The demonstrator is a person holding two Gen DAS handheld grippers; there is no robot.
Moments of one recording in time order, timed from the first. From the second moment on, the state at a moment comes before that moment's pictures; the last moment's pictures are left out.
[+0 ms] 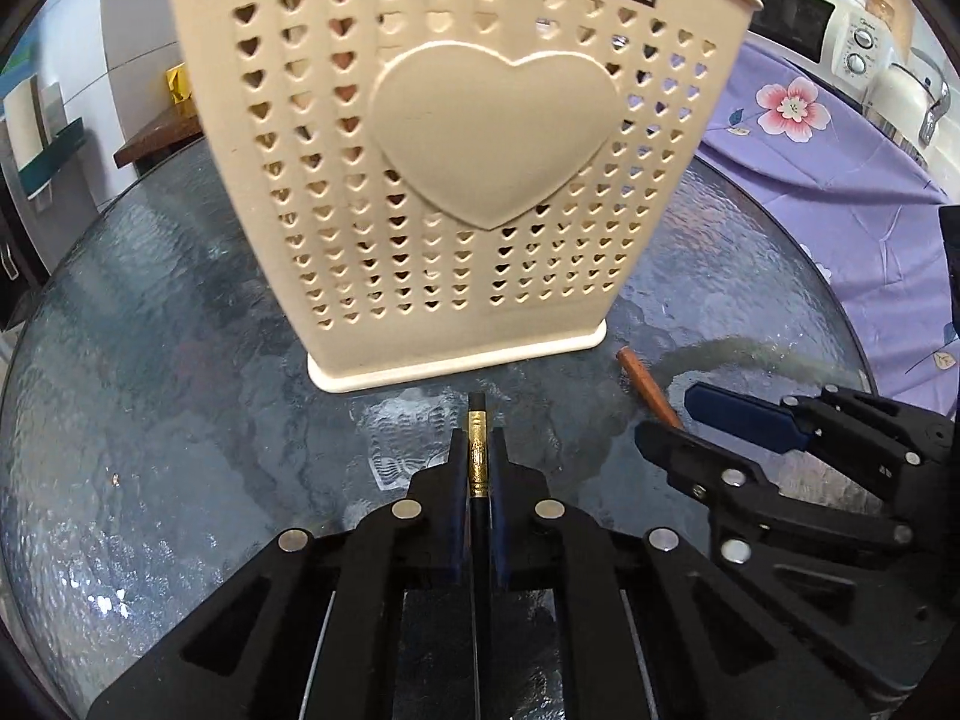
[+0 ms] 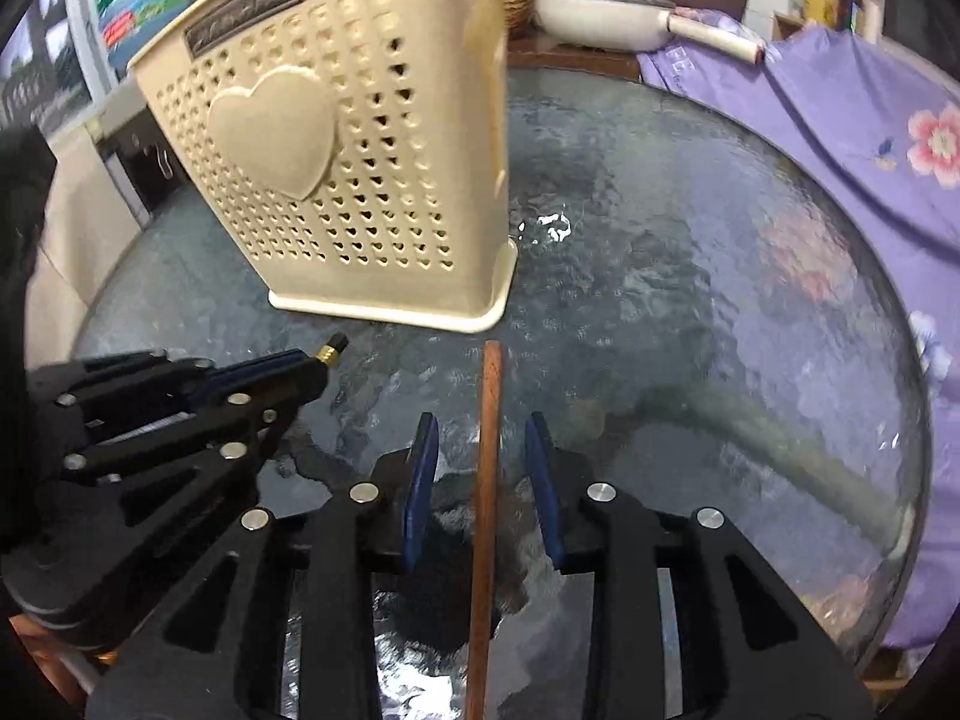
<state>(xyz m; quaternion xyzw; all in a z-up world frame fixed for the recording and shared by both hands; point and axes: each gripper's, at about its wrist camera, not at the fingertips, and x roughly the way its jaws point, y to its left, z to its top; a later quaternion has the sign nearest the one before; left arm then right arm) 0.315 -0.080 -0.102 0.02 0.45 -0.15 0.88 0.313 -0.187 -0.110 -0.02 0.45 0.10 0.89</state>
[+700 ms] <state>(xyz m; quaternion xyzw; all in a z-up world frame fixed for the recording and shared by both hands) 0.243 -0.018 0.014 -0.05 0.33 -0.20 0.92 0.260 -0.212 0.003 0.09 0.33 0.21 0.91</state>
